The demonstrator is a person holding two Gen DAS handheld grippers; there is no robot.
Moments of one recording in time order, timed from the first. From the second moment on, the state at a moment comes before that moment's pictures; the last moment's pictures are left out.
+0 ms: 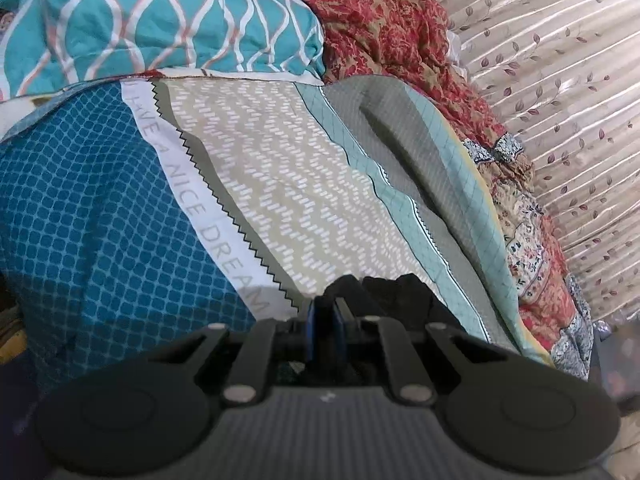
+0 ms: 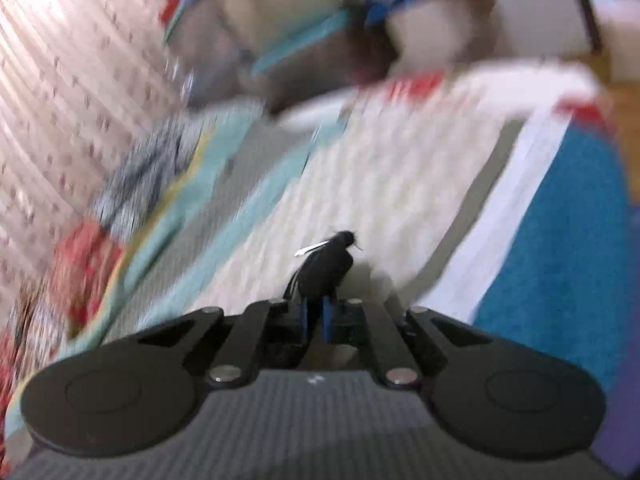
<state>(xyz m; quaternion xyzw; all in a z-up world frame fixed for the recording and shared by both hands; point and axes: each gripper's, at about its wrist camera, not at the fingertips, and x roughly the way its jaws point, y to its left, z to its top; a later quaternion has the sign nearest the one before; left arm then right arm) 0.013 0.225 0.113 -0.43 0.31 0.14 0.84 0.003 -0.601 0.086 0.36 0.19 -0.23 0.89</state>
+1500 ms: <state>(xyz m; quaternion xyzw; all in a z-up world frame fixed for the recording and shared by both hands) 0.131 0.117 0.094 -0.29 0.34 0.06 0.89 0.110 -0.626 0.154 0.27 0.18 -0.15 0.93</state>
